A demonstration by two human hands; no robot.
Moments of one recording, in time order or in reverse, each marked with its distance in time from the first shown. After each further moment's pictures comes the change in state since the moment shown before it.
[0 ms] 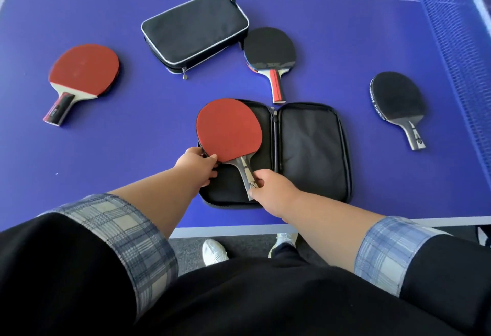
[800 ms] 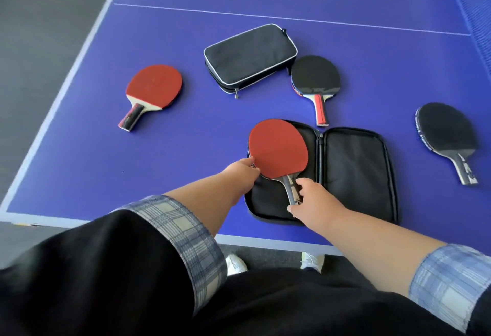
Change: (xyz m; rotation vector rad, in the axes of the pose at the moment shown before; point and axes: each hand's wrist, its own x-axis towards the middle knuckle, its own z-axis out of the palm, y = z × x) left_hand -0.025 0.014 -0.027 0.151 -0.177 0.082; right_hand -0.009 -0.026 -0.006 -0.360 0.082 -0.040
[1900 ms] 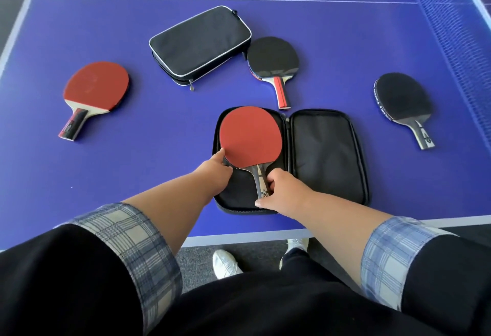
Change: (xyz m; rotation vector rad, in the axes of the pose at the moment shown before) left_hand 0.025 -0.005 0.024 0.286 0.011 0.018; right_hand 0.018 0.027 0.010 0.070 -0.055 0.001
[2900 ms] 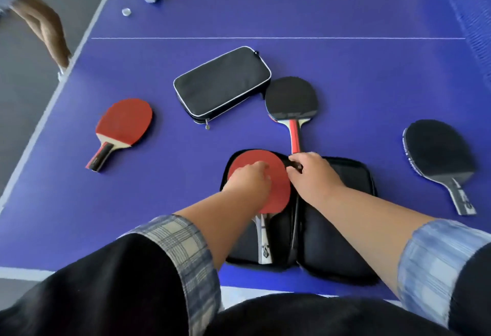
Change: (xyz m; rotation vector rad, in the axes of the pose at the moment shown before) left_hand 0.036 0.105 0.009 0.351 0.212 0.248; right_hand 0.079 -0.013 -0.121 0.035 0.326 -0.196
